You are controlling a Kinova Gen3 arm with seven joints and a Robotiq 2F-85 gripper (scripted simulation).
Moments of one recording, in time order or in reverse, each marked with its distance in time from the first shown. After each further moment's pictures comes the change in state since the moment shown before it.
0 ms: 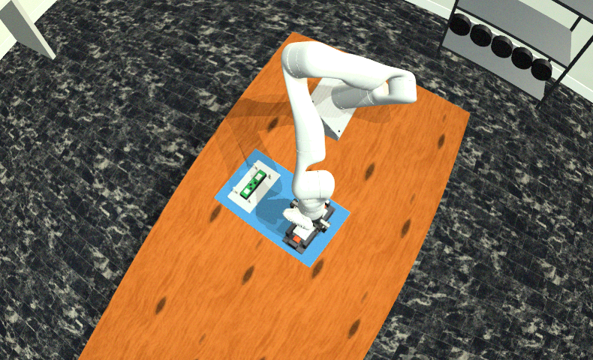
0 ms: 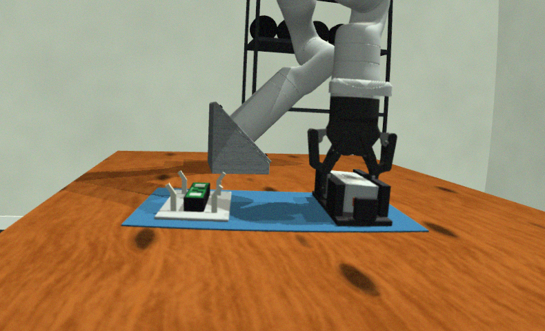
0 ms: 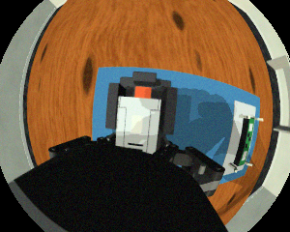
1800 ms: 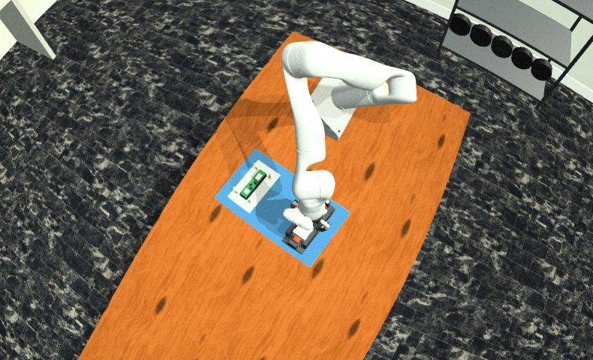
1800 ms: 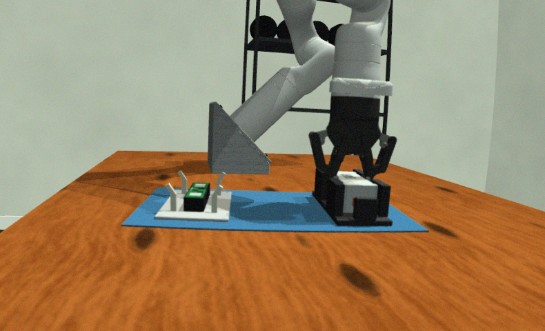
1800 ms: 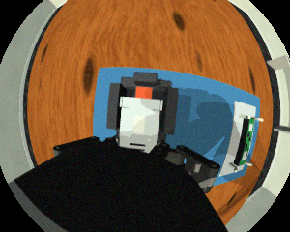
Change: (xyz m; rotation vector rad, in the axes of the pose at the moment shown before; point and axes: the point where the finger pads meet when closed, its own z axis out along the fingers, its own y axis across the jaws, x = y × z) arm 0.000 -0.001 -0.001 0.001 0.001 0.000
